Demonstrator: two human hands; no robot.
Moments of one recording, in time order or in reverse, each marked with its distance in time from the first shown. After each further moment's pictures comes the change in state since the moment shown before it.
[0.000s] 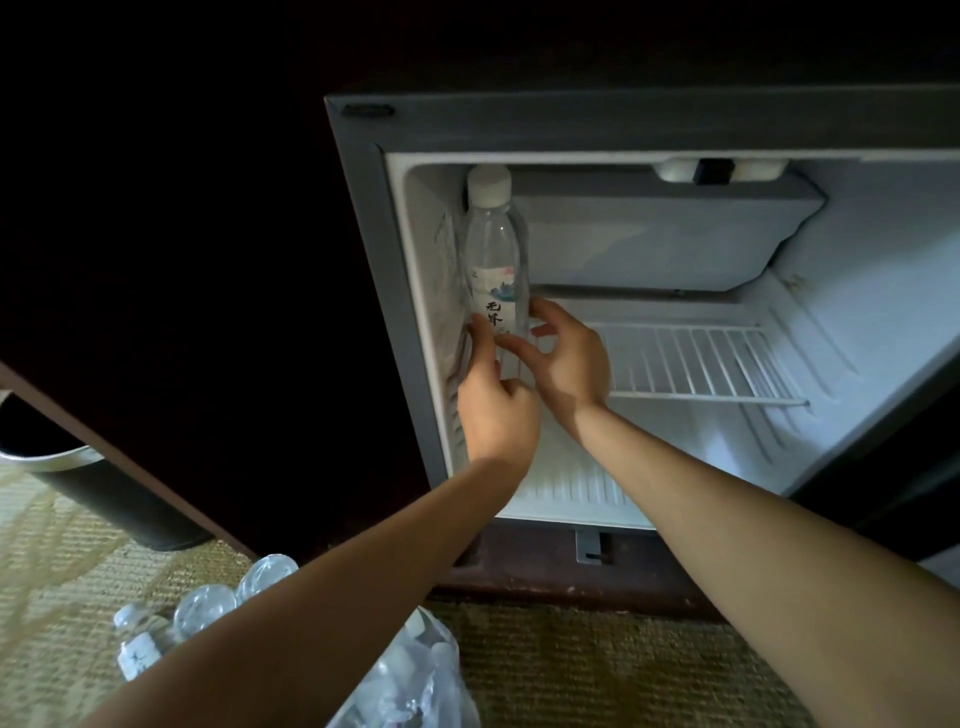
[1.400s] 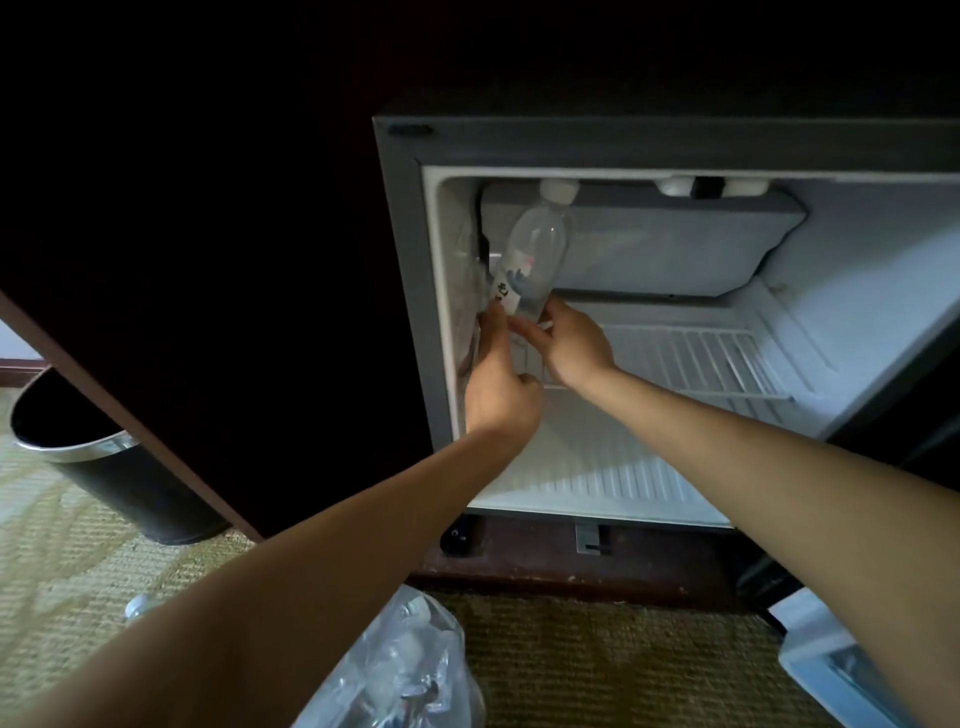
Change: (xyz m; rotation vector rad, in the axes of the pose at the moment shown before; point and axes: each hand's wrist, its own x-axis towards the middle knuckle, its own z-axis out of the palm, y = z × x) left_hand 0.008 0.007 -0.017 0.346 -0.154 0.094; right_hand 0.019 -0.015 -0.011 -0.252 -0.252 0.016
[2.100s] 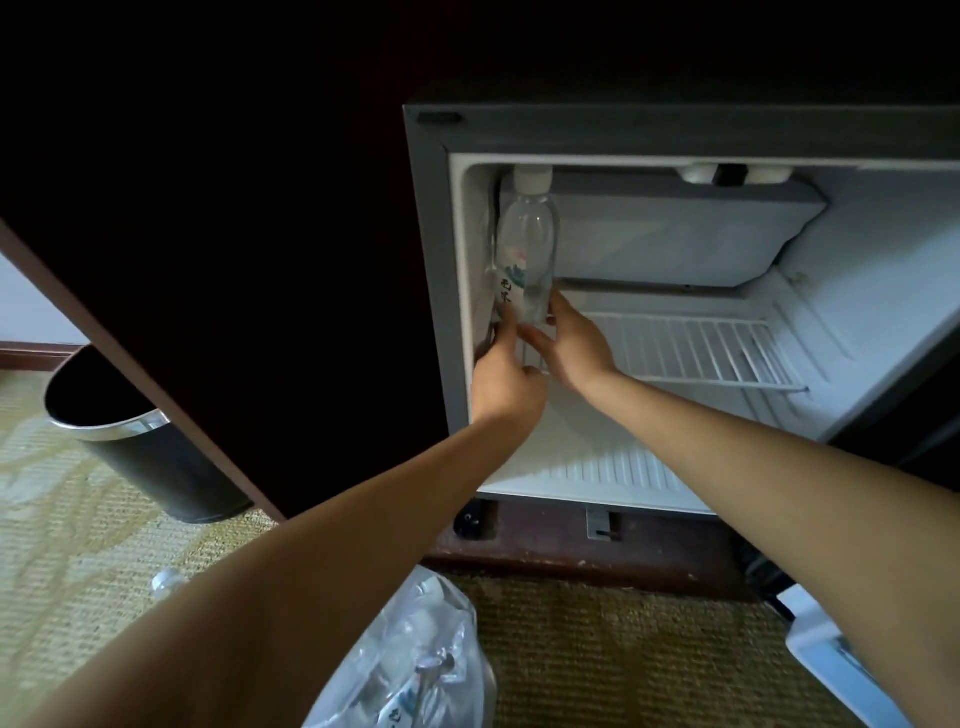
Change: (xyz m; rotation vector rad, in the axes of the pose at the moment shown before) left_hand -0.002 -0.009 -0.008 -0.033 -0.031 -0.025; right_hand -0.015 -0.008 0.012 0.123 -0.030 0.003
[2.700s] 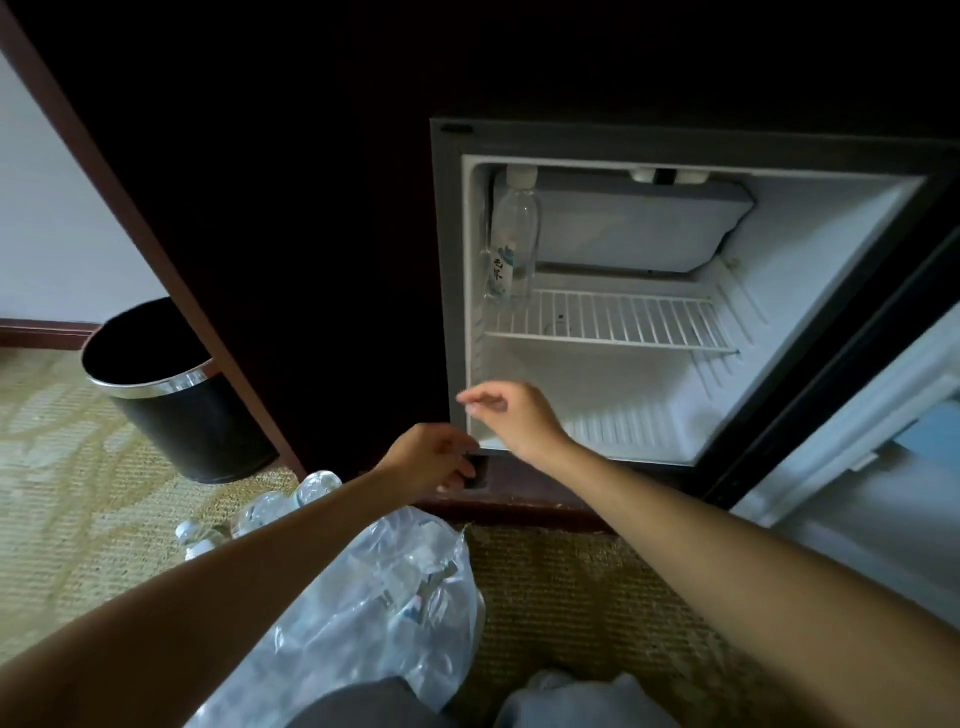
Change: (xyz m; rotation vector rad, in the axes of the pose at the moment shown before) left_hand -0.101 -0.079 -0.071 0.011 -0.410 -0.163; right_hand -0.135 -0.033 0.030 0.119 -0.248 0.033
